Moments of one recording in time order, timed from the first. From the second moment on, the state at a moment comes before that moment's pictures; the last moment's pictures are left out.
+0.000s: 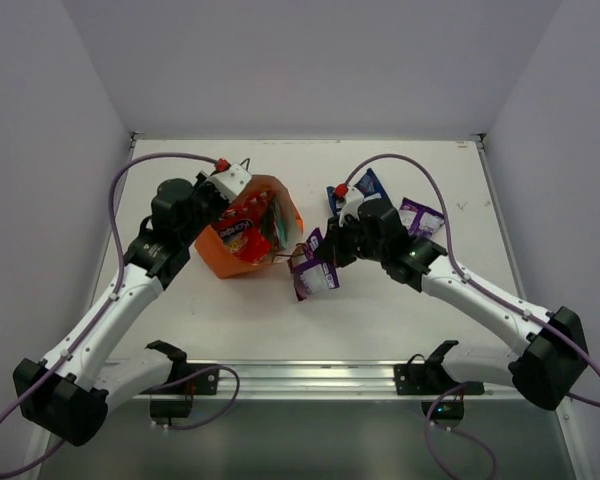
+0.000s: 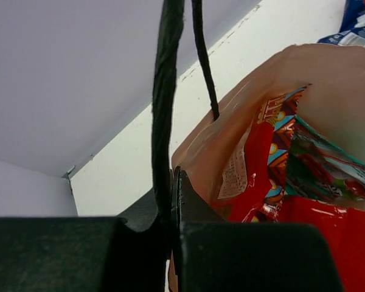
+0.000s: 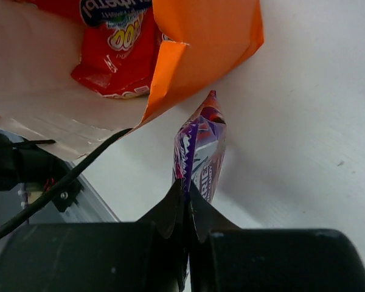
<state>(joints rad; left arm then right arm) -0.41 1.06 0.97 -0.14 -0.03 0.51 0.72 1.21 0.96 -0.28 -0.20 0.40</state>
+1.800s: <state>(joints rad) -0.41 0.90 0.91 -0.22 0.13 0.27 1.03 1.78 1.39 -0.30 0.53 0.44</state>
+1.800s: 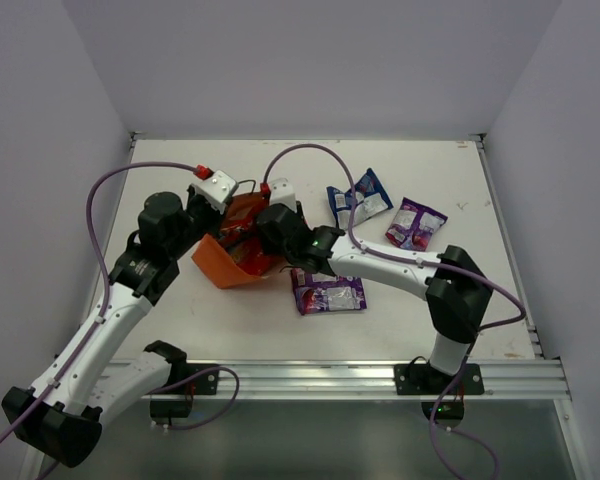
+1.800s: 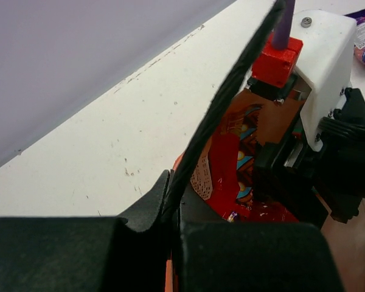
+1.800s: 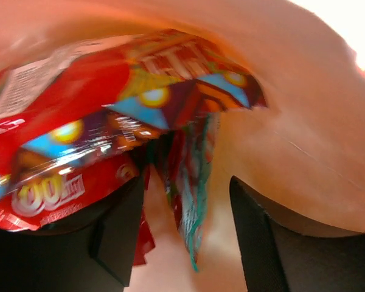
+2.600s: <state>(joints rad) -0.41 0.94 0.93 -0.23 0.05 0.27 0.97 1.57 1.45 -0.29 0.23 0.27</state>
